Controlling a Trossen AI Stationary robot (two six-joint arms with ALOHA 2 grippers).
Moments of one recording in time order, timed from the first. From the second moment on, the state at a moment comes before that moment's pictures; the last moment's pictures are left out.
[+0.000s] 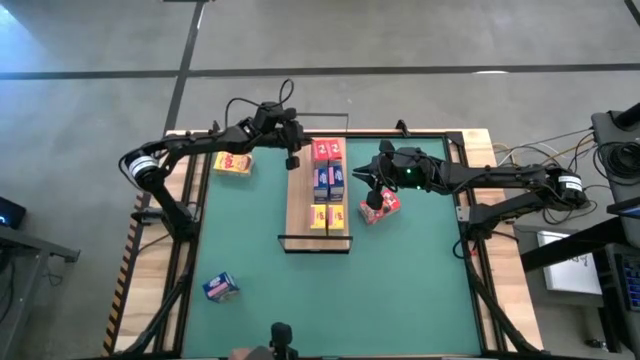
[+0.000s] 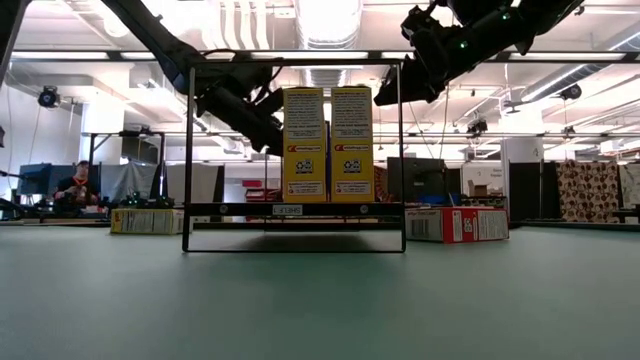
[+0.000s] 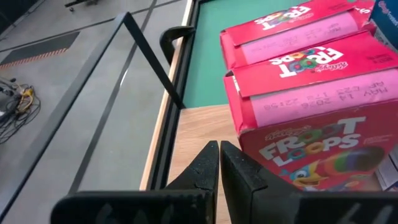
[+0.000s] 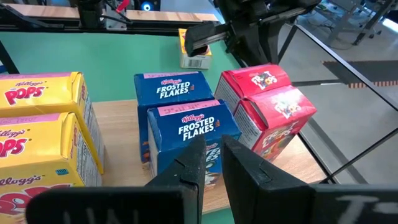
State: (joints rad) left arm 0.69 1.68 1.04 0.11 0.33 0.58; right arm -0.26 1.23 0.78 0.06 0.05 -0.14
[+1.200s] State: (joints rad) left arm 0.60 1.52 0.91 -0.01 0.28 0.47; right arm -0.51 1.32 0.78 0.17 -0.01 -0.19
